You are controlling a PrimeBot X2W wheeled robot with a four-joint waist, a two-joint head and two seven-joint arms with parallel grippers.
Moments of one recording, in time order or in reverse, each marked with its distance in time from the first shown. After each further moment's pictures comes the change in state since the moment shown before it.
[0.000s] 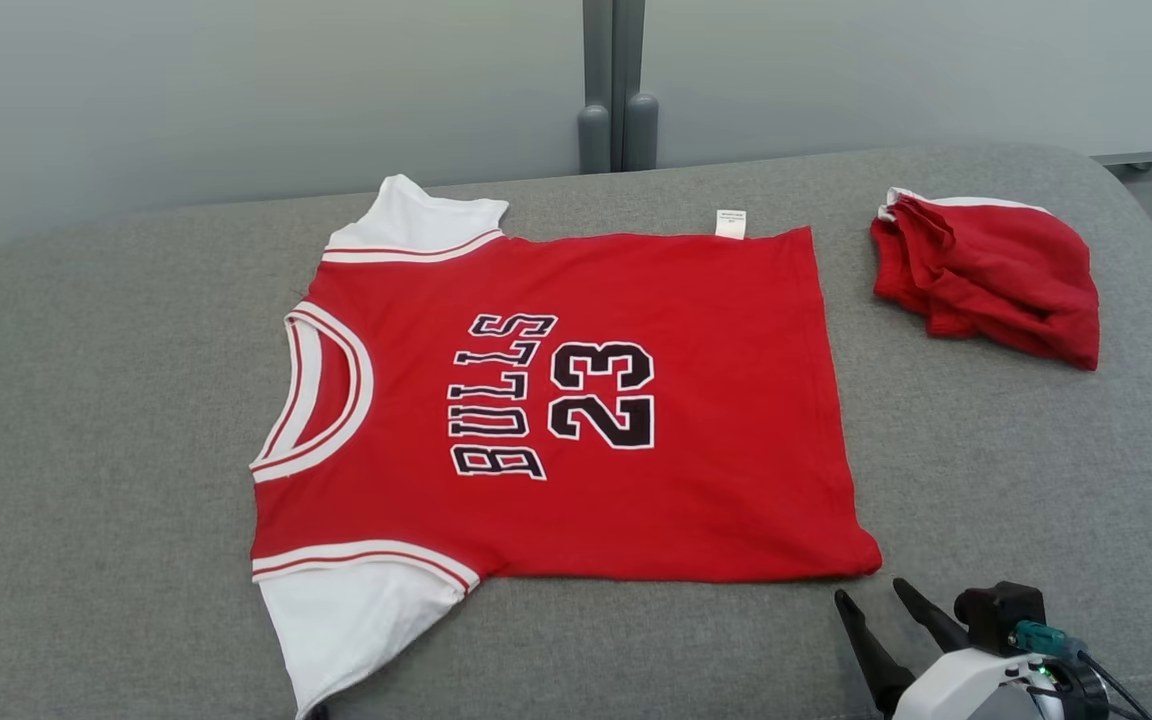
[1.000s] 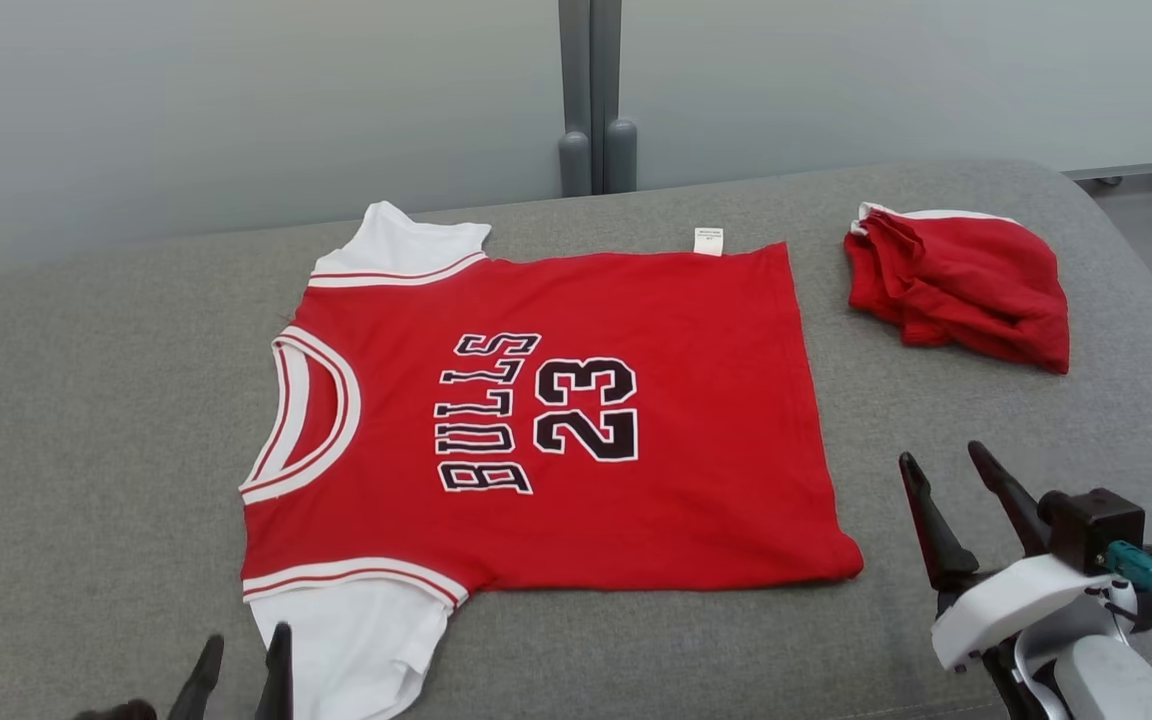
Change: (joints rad) left arm 0.026 0.057 0.038 -0.191 -0.009 -0.013 -0.012; right arm 0.023 -0.039 -0.181 -0.278 -0.097 -0.040 0.000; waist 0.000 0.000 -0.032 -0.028
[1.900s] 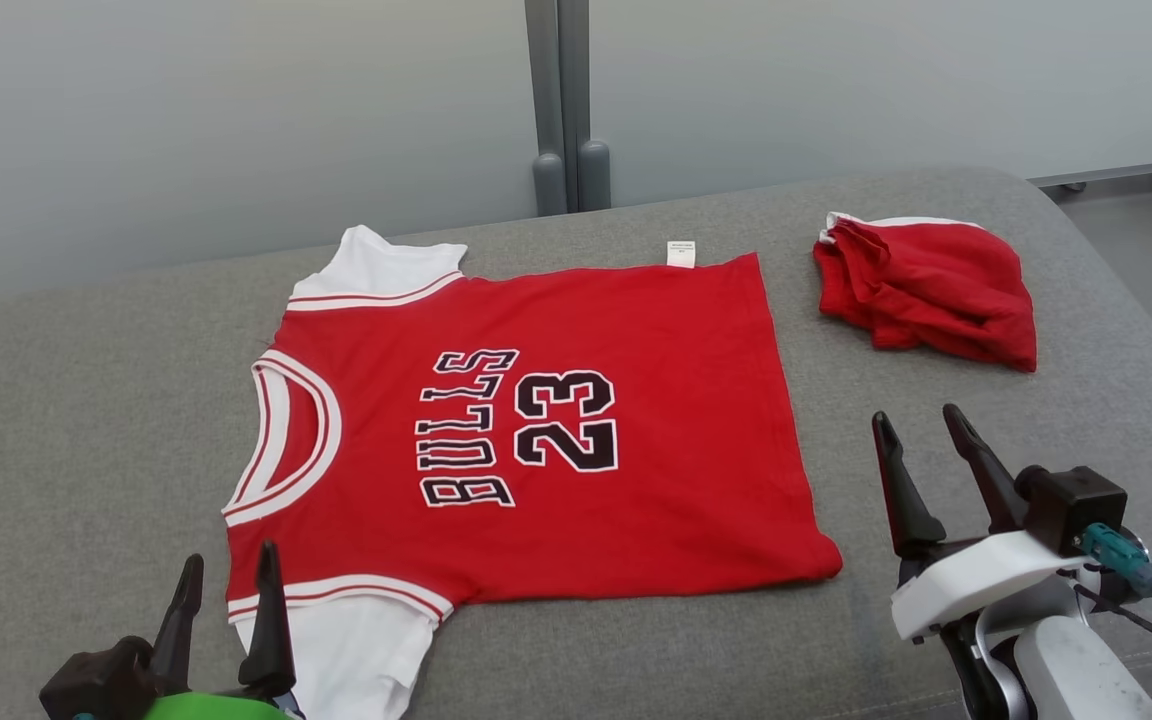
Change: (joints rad) left arm -0.086 -0.043 0.006 -0.128 0.088 0.128 -0.016; right arm -0.032 0.081 -0.023 -0.087 -0.018 -0.036 0.000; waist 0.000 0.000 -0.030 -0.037
